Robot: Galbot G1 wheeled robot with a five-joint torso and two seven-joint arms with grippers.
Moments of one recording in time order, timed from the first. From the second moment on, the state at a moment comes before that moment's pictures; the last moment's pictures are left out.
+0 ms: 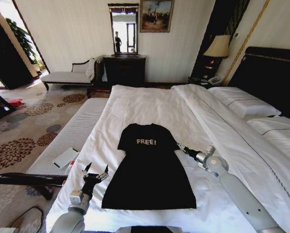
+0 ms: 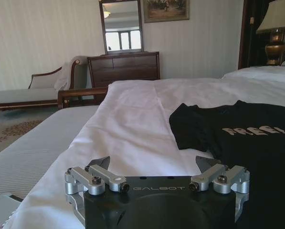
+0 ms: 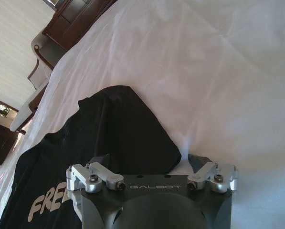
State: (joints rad) left arm 1.77 -1.02 -0.45 -2.17 -0.35 0.01 -0.28; right arm -1.00 0.88 0.38 1.51 1.50 -0.49 0.14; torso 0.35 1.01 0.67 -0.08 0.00
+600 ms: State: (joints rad) left arm 1.77 -1.03 -0.45 -2.17 -0.35 0.01 -0.28; right arm -0.97 0.90 0.36 1.49 1.48 -0.50 0.15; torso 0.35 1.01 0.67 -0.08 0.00
